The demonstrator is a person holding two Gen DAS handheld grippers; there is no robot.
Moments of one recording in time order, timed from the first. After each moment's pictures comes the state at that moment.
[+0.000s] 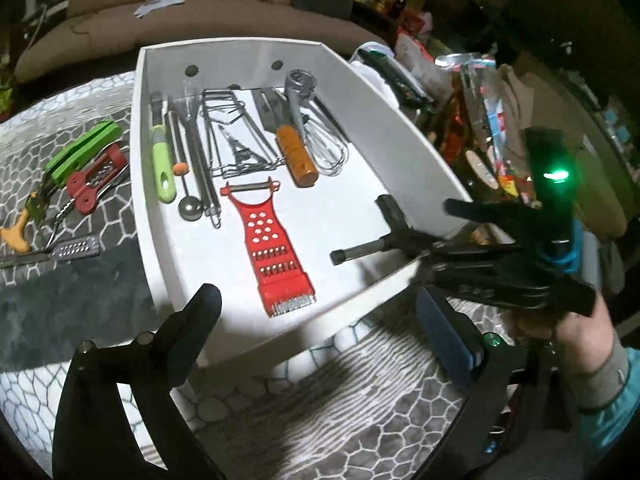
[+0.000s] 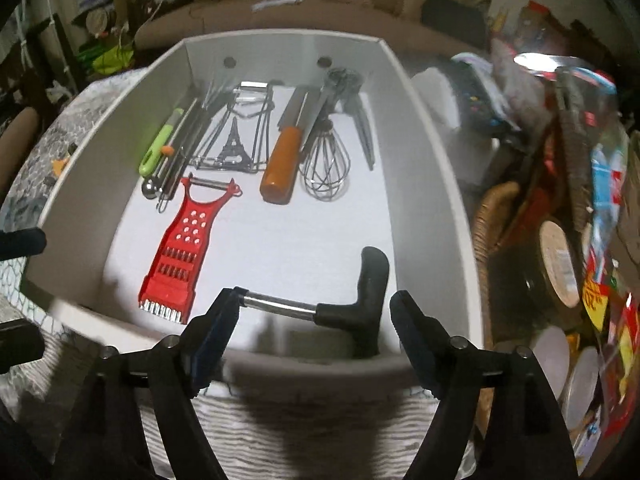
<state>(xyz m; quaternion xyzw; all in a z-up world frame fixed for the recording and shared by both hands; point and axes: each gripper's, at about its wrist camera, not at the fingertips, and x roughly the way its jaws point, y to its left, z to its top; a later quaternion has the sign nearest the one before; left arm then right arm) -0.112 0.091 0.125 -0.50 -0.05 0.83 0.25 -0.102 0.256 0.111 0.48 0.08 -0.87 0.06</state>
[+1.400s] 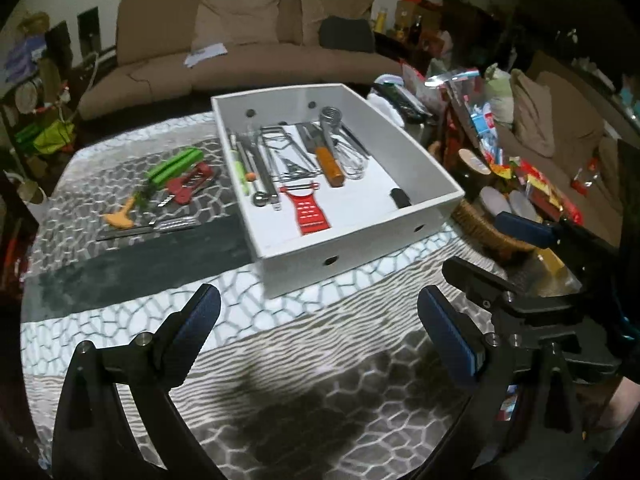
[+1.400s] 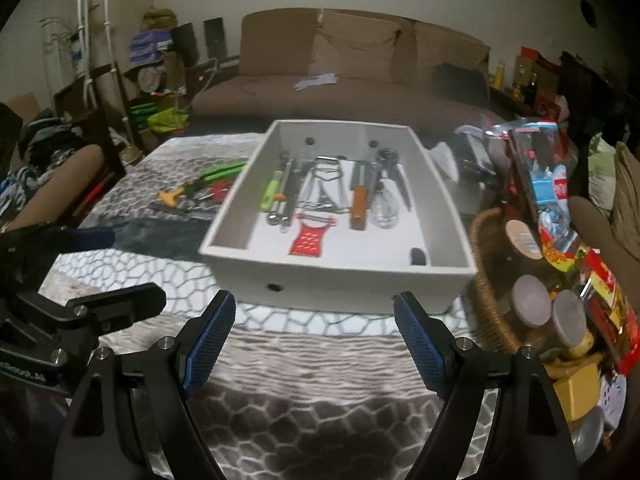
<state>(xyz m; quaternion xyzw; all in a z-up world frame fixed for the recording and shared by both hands) 0.020 0.045 0.203 -0.43 0.00 0.88 0.17 0.061 0.184 0.187 0.37 0.07 -0.92 0.13</state>
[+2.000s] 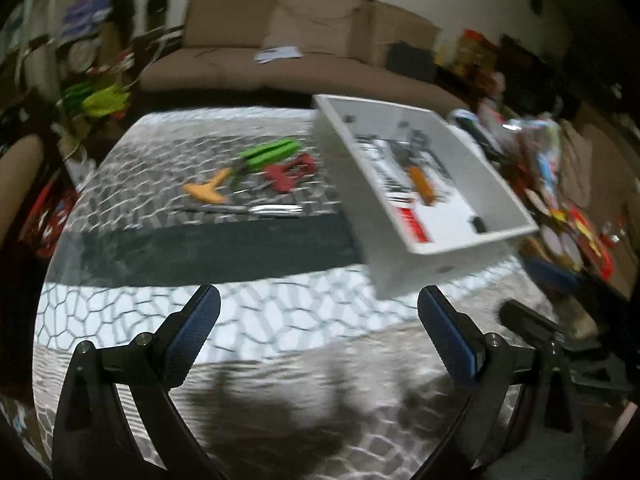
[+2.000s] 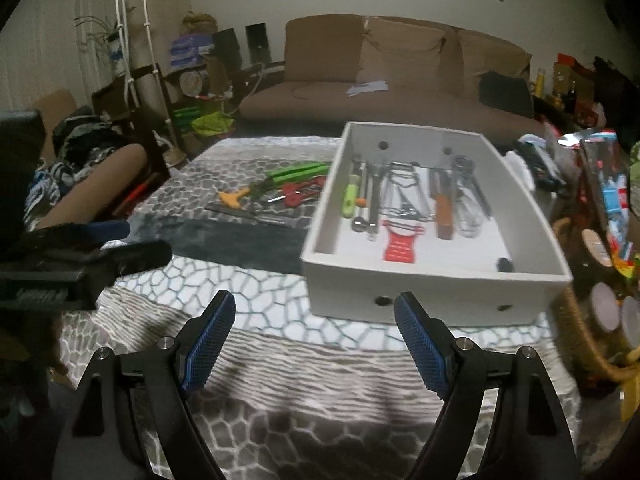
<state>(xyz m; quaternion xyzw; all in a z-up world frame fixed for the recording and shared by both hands) 0.002 -0.095 0.159 -0.42 -0.07 0.90 0.09 0.048 0.100 0.152 0.36 0.04 -0.91 0.20</state>
